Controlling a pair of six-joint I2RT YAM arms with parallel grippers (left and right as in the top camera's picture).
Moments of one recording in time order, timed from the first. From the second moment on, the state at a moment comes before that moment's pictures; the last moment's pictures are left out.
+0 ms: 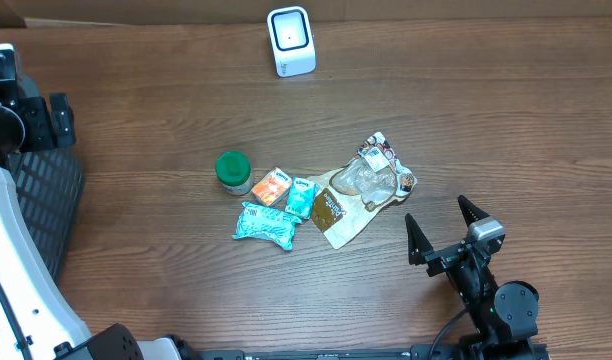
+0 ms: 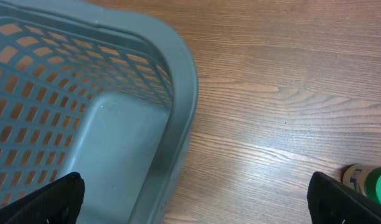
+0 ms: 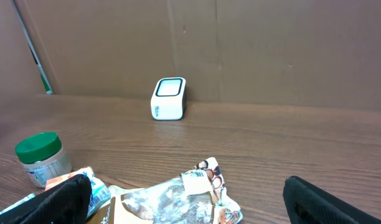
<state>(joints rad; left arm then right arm) 0.47 1.54 1.82 -1.18 0.02 0.27 0.18 0.01 0.02 -0.02 -0.17 0.10</state>
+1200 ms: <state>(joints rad) 0.47 1.54 1.82 -1.18 0.02 0.27 0.18 0.01 0.02 0.00 -0.22 0.23</state>
